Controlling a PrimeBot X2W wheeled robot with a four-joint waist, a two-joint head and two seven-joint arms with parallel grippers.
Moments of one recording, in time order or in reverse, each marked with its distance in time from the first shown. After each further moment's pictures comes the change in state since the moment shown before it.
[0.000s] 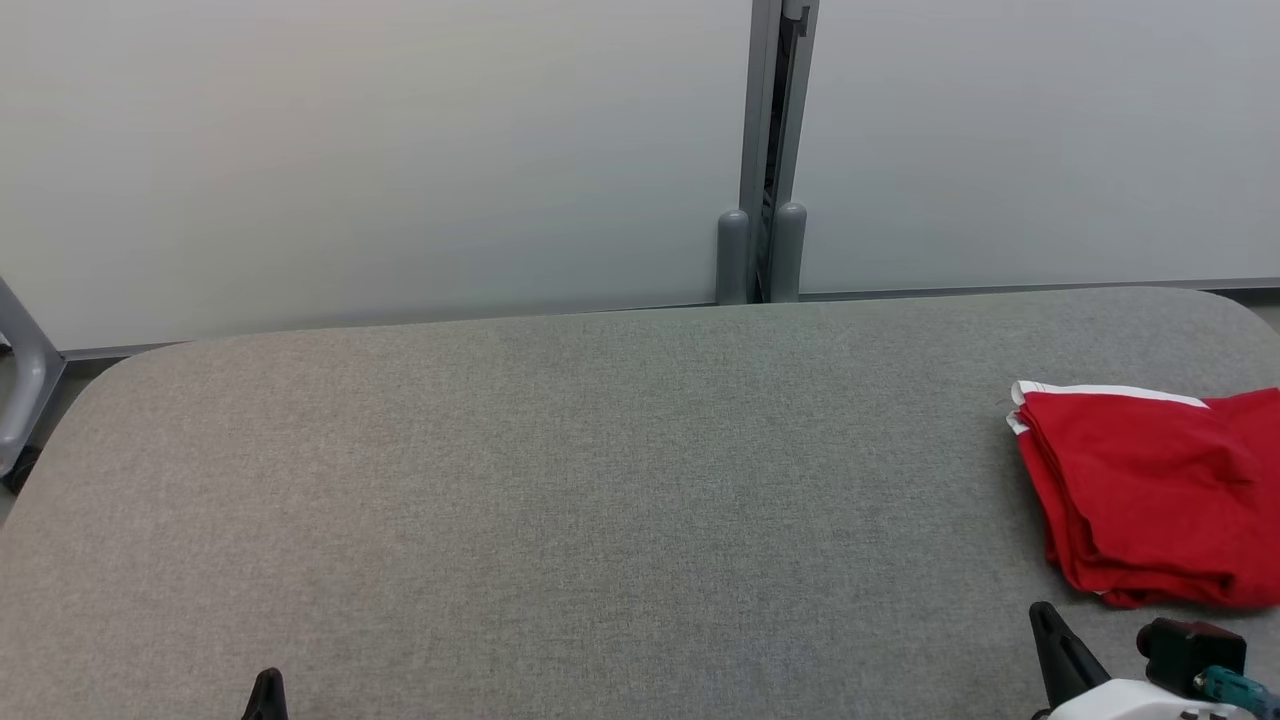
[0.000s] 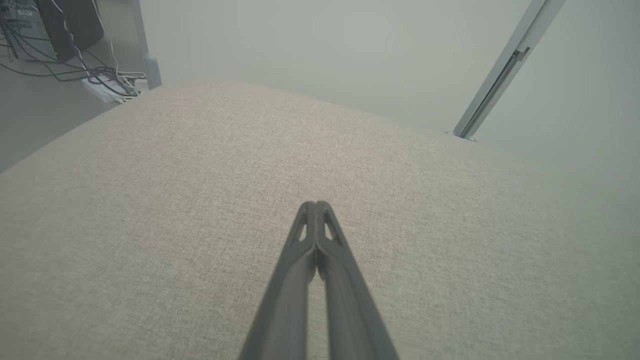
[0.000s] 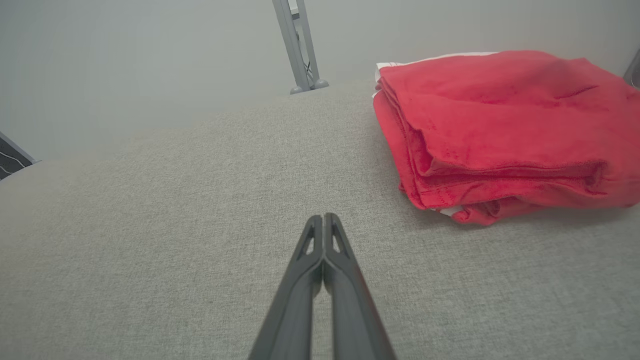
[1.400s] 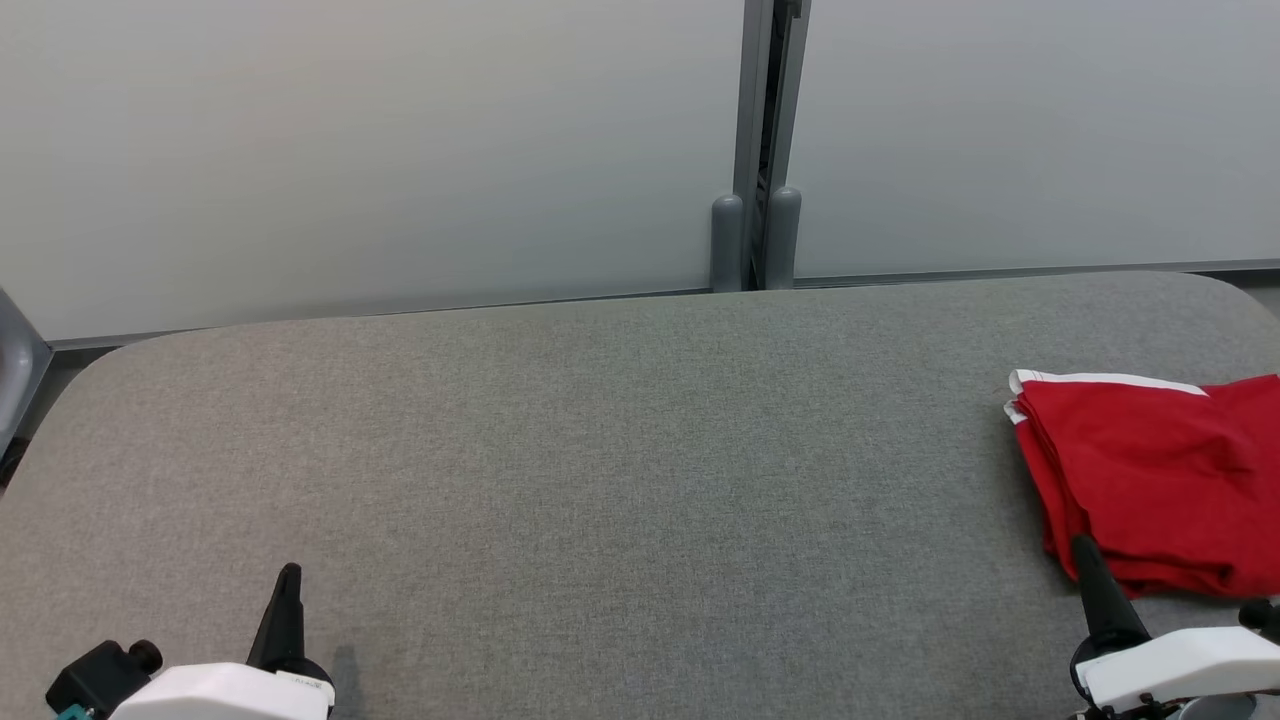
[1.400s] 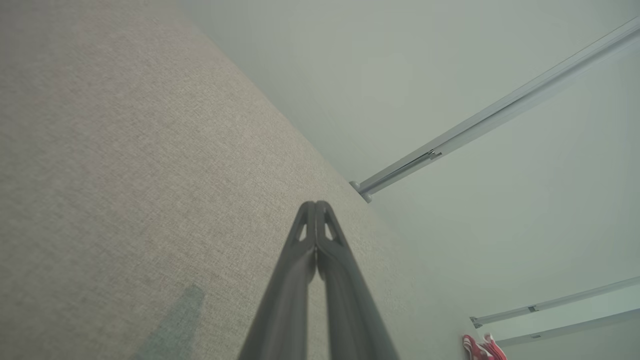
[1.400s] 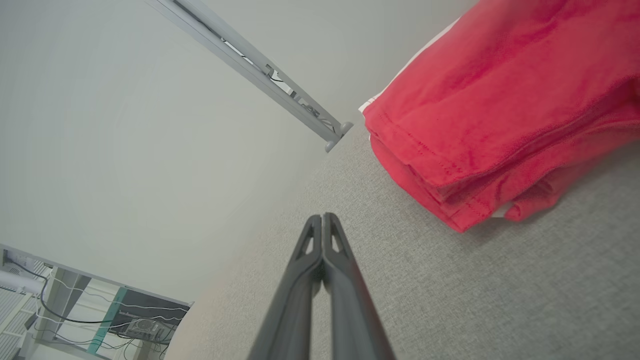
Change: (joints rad) left arm -0.195 -0.044 0.062 0.073 -0.545 -0.128 0.140; right arm -0.075 -0.006 -0.054 -0.016 0.649 0.000 0.022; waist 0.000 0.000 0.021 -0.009
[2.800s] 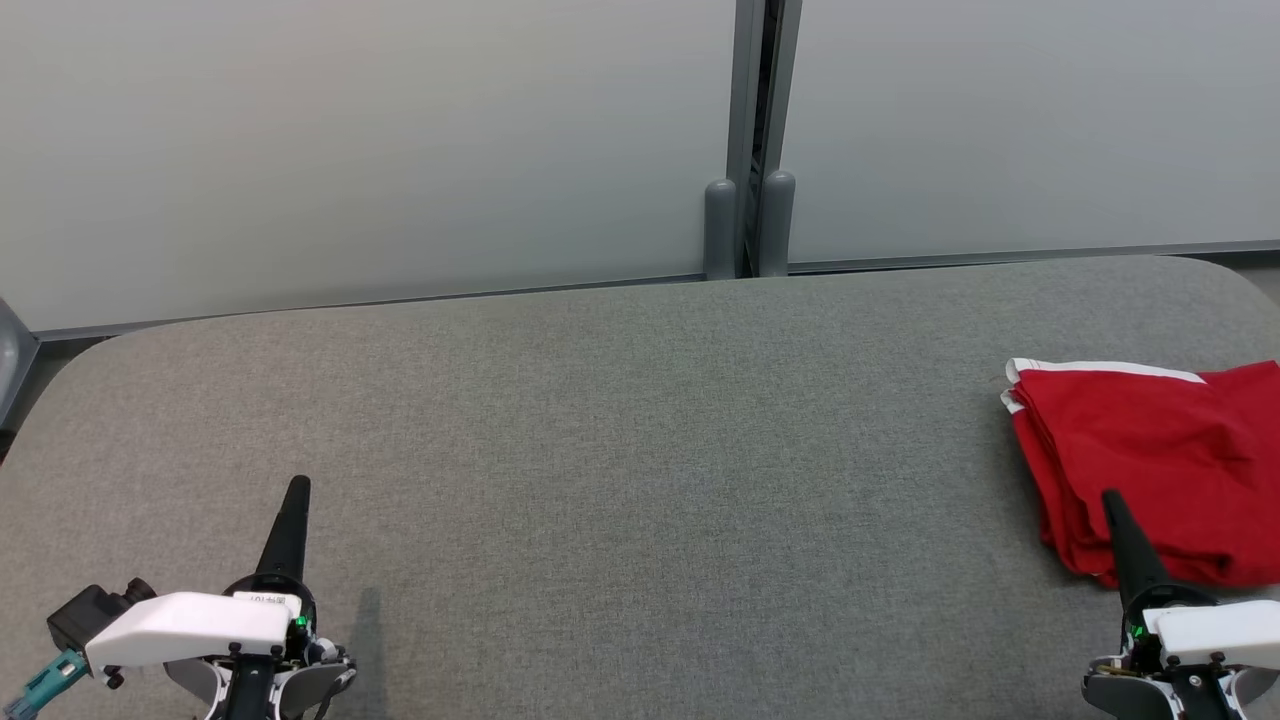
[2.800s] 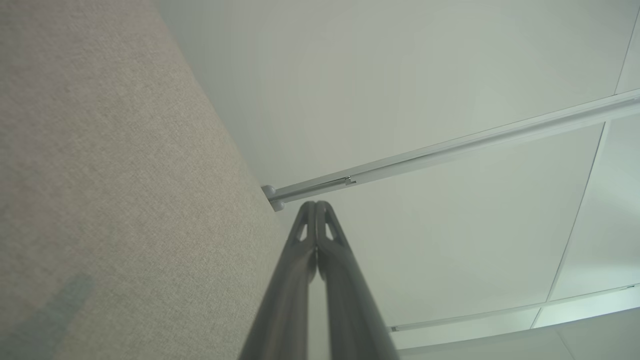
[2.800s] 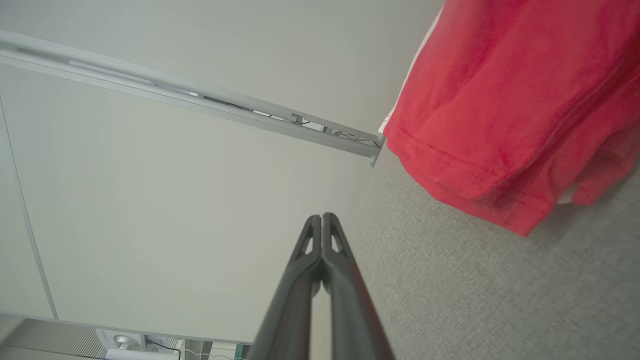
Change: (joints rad) left arm -0.139 -0.028 0.039 0.047 -0.358 -0.082 0.094; right arm -0.053 -0.006 -0.037 -0.010 0.423 0.000 0.019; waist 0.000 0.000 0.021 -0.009
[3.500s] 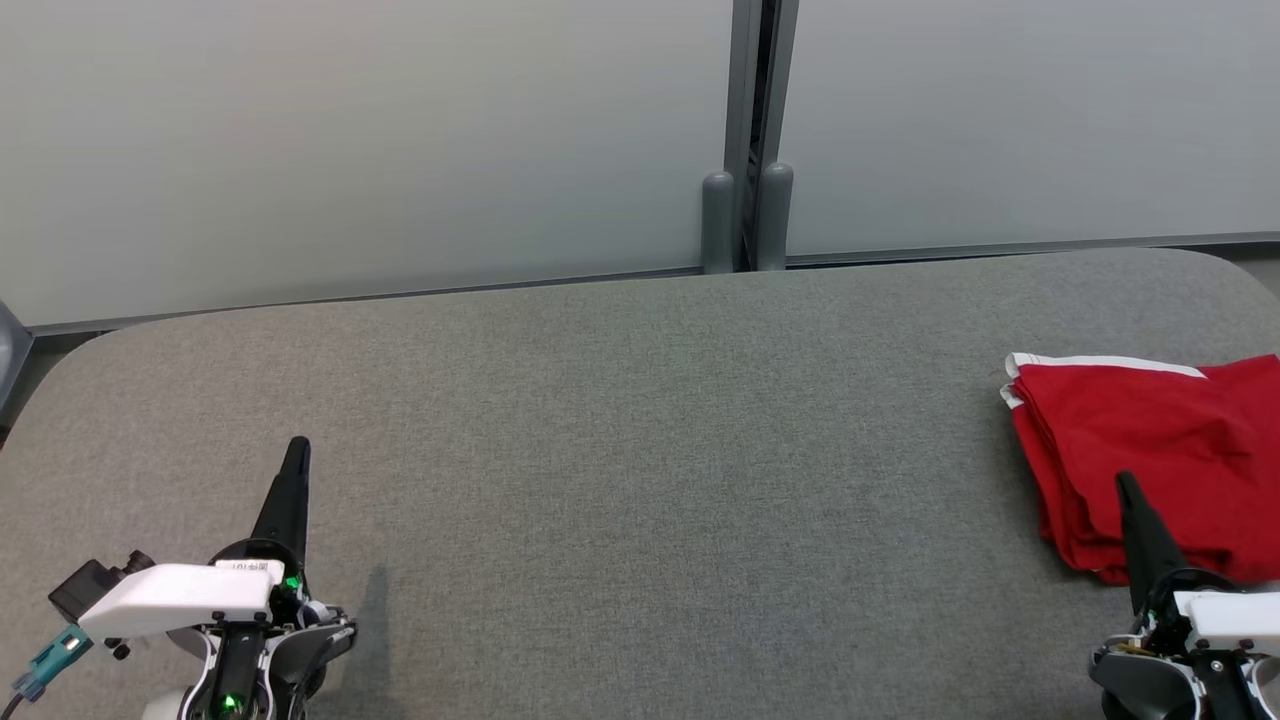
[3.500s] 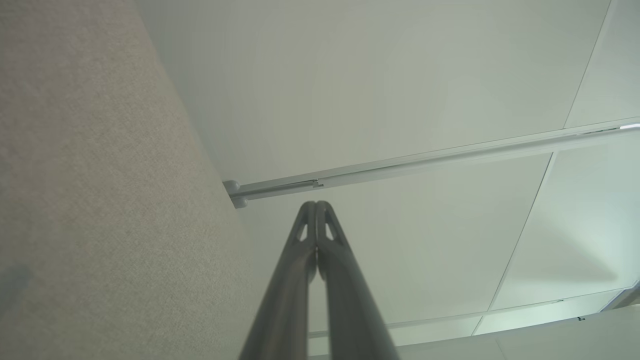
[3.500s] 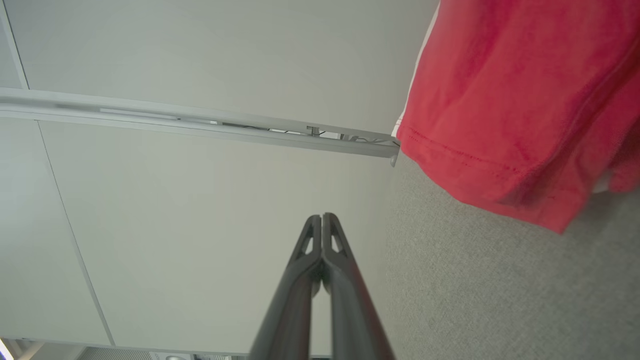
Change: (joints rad) left arm -0.051 -0.013 0.016 0.019 -0.135 -0.032 0.037; right arm -0.021 -0.003 -0.015 -0.003 0.161 0.000 0.008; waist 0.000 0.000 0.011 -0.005
